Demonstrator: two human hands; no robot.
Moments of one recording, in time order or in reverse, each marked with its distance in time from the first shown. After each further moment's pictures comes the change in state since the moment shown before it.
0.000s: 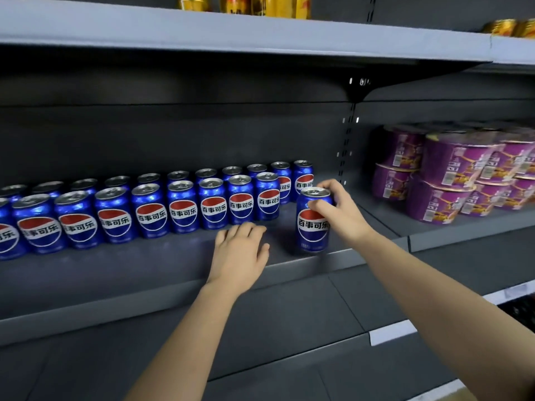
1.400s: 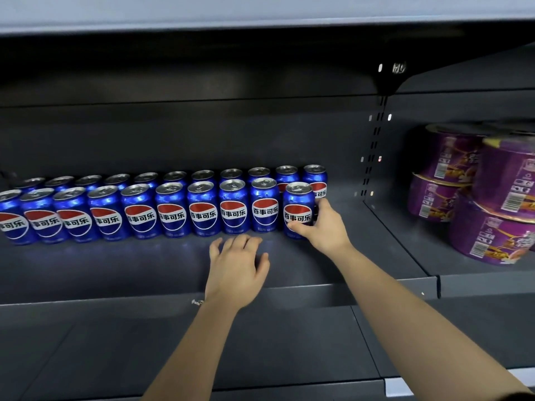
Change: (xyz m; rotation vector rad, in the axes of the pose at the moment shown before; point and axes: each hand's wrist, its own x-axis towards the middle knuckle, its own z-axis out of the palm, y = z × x) left_hand 0.035 0.035 0.052 0.075 0.030 -0.241; right_hand 0.084 0.077 0.003 -0.331 -0.077 0.005
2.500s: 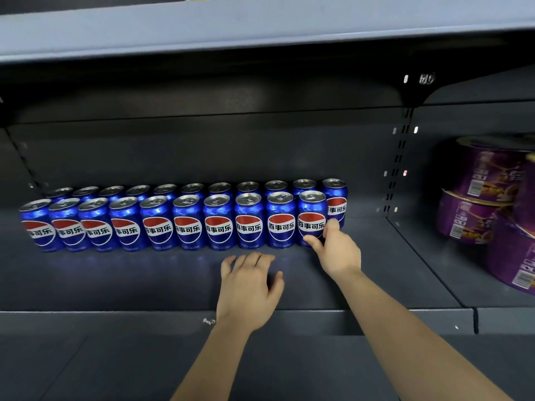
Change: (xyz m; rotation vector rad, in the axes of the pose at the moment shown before) left_hand -0.002 0.003 -0.006 -0.022 0.019 -0.061; right_hand 0.010 0.009 0.025 -0.422 0.043 0.023
